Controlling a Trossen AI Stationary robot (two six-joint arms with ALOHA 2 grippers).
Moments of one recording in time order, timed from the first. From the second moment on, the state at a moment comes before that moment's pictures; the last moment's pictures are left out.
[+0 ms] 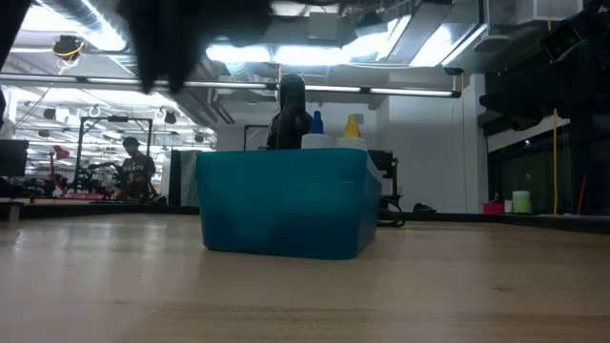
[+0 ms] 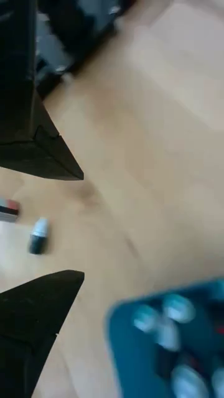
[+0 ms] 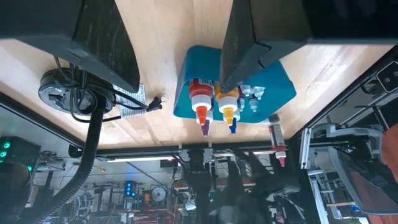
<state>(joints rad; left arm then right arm) -0.27 2.00 1.83 -1.56 0.01 -1.20 0.24 0.13 0.01 0.06 0.26 0.07</state>
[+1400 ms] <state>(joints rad) -0.54 1.93 1.64 -1.37 0.22 -1.82 0.24 0.13 0.01 0.06 0.26 0.07</state>
